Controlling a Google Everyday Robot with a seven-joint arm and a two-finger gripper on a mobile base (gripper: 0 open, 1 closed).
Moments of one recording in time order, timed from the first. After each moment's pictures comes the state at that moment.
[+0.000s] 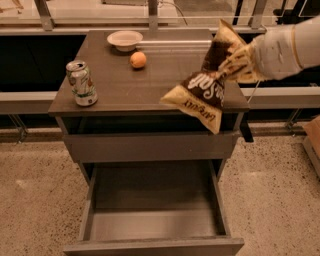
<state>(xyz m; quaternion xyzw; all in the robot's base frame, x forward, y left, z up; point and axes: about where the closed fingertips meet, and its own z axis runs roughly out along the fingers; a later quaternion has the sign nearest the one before) 0.585 -0.175 0.956 -0.83 0.31 -0.13 0.44</state>
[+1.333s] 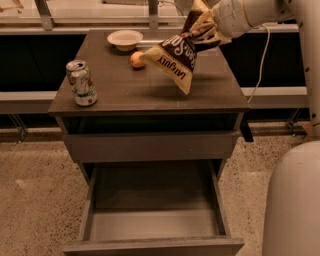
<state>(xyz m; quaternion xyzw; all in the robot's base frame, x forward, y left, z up) 0.747 -0.123 0.980 -0.80 0.36 -0.08 0.48</state>
